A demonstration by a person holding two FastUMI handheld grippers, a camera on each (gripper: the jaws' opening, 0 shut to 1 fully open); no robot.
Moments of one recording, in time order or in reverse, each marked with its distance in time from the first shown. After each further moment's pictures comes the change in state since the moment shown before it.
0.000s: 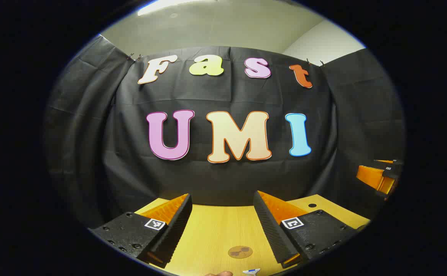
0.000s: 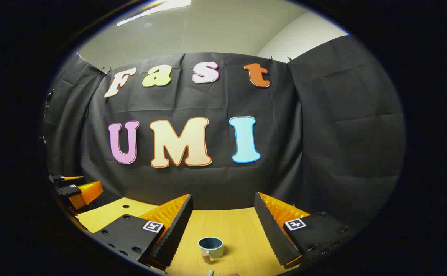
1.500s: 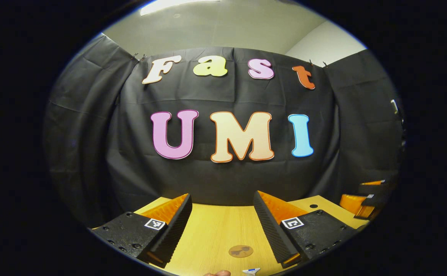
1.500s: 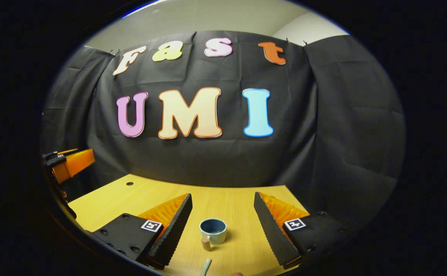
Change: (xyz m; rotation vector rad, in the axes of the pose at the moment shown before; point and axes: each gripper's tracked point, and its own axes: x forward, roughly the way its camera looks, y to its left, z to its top) left arm -0.008 0.005 0.001 -0.003 -0.010 0.019; right arm 0.011 0.009 -0.098 -0.061 0.266 0.063
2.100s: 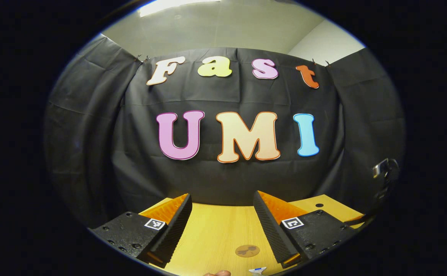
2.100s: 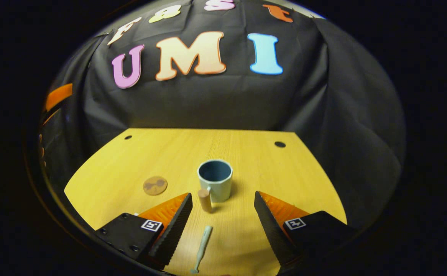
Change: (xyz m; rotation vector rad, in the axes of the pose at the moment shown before) left arm -0.001 0.018 -0.004 0.012 0.005 0.042; right arm 0.012 0.013 -0.160 -0.004 0.438 0.051
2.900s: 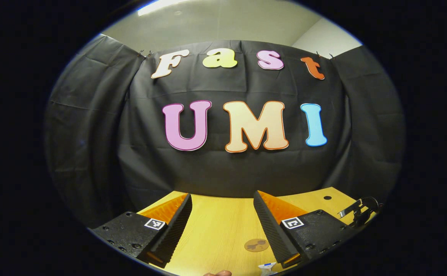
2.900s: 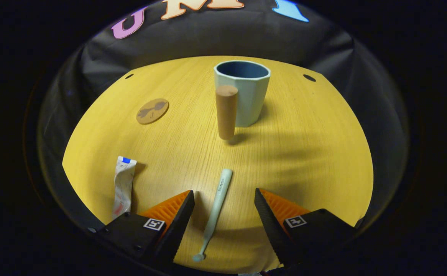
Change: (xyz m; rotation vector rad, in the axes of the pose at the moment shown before) left arm 0.000 0.017 -0.029 0.017 0.067 0.036; right arm 0.028 0.022 -0.137 -0.080 0.445 0.032
